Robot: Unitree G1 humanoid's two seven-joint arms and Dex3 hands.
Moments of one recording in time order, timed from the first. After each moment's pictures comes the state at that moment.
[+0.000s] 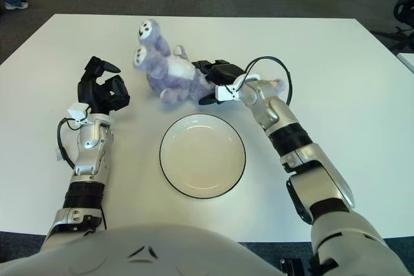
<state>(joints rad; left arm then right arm) -0.12 -0.07 0.10 0.16 -0.05 -0.40 0.12 -0.63 -0.43 0.46 0.46 -0.65 -0.19 0.31</state>
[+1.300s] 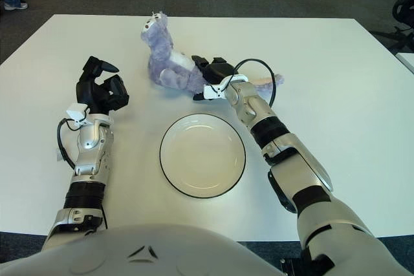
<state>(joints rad) -0.12 -0.08 0.11 0.16 -0.06 -0.42 0.12 -0.70 -0.34 0.55 0.62 -0.73 -0.09 0.13</state>
